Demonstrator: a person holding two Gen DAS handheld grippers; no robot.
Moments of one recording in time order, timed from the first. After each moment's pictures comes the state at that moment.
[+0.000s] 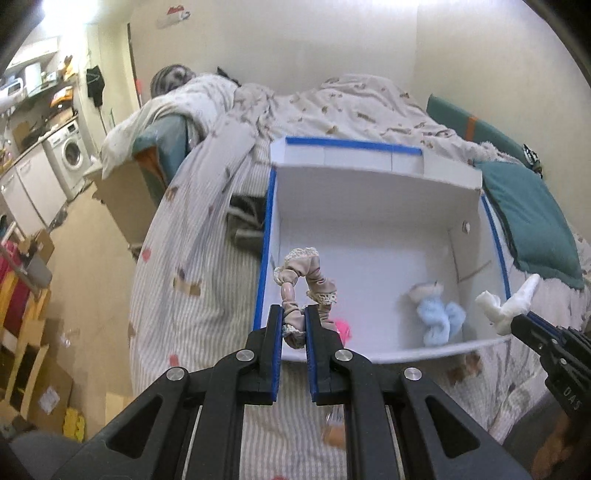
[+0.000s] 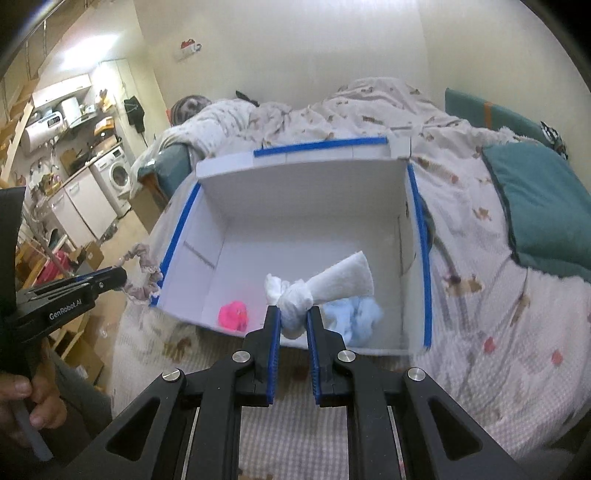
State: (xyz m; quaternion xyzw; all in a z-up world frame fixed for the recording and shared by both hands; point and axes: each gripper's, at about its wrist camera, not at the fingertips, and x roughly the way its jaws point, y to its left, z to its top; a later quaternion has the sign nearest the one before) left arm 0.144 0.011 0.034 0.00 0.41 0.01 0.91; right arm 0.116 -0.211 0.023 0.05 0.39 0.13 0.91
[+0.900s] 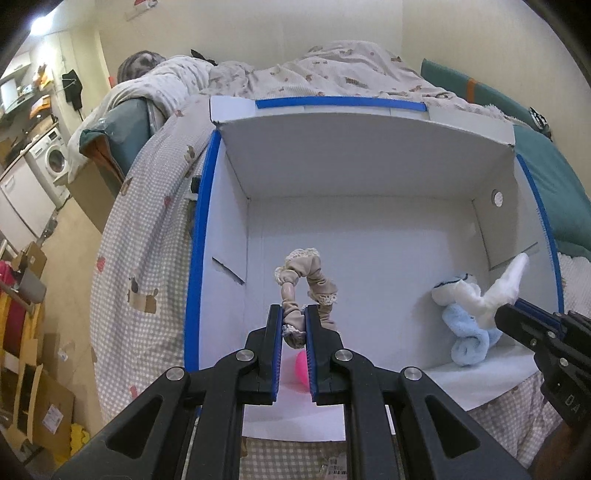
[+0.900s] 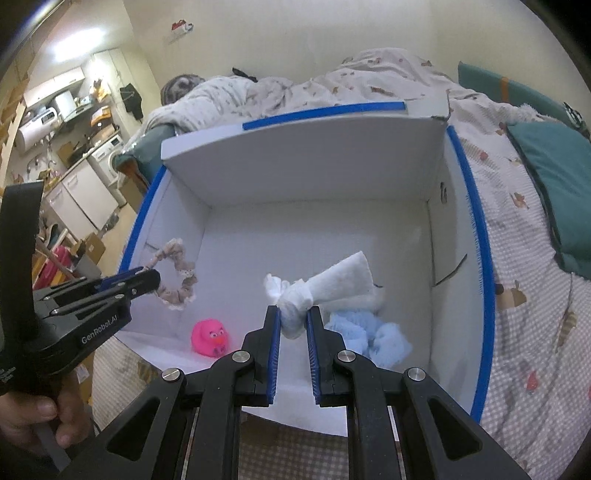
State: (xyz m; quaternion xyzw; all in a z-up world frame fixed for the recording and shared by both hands) left arm 0.223 -0.021 -0.048 0.04 0.45 -0.01 0.89; right arm 0.191 -0.197 -0.039 0.06 0.44 0.15 0.89
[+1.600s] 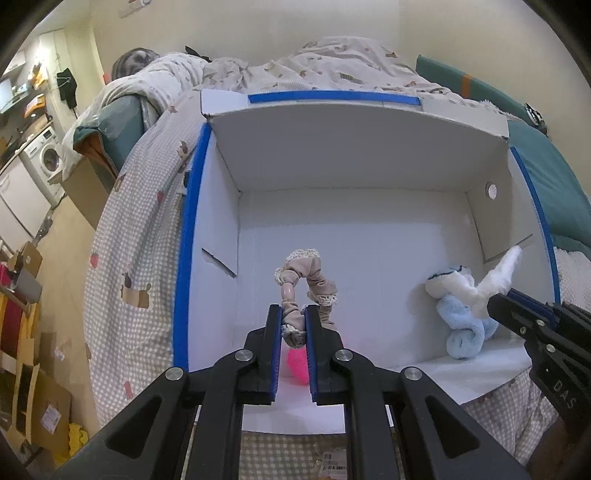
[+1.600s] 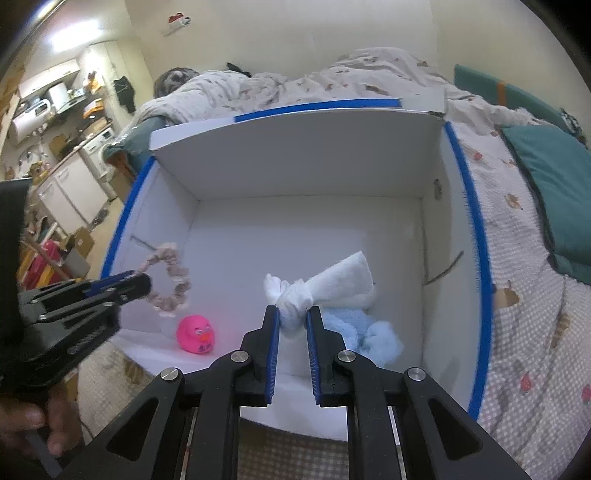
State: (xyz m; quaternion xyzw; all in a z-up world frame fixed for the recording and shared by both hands) left arm 0.219 -0.023 -0.048 0.04 0.45 -0.01 0.89; right arm 0.195 -0.199 -0.045 0.05 0.44 0.12 0.89
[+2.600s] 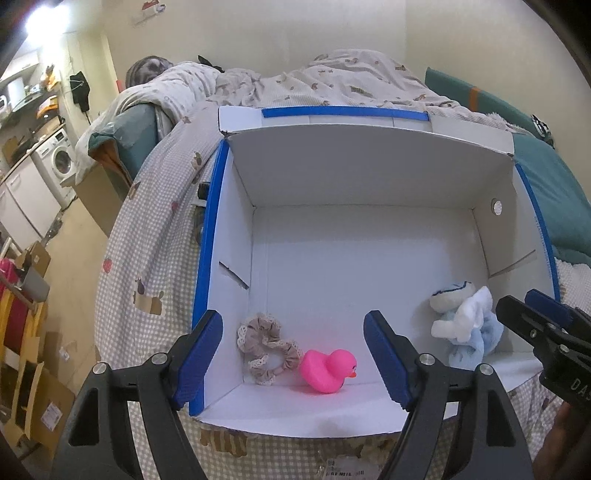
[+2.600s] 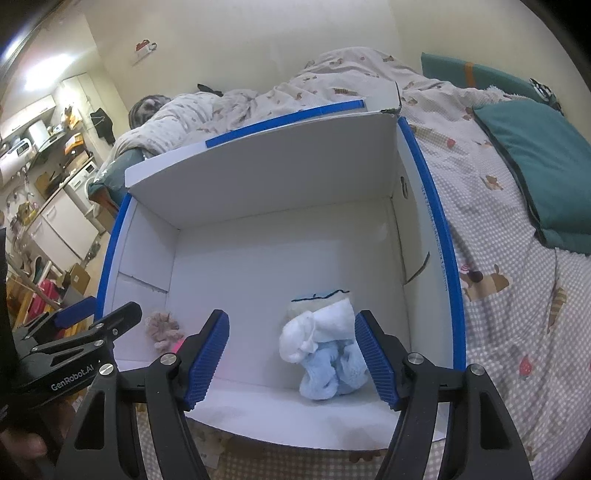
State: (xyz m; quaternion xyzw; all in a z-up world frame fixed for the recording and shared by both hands) left arm 0.216 -0.022 -0.038 0.04 0.43 0.01 0.90; right arm 0.197 -0.218 -0.041 0.10 0.43 0.09 0.89
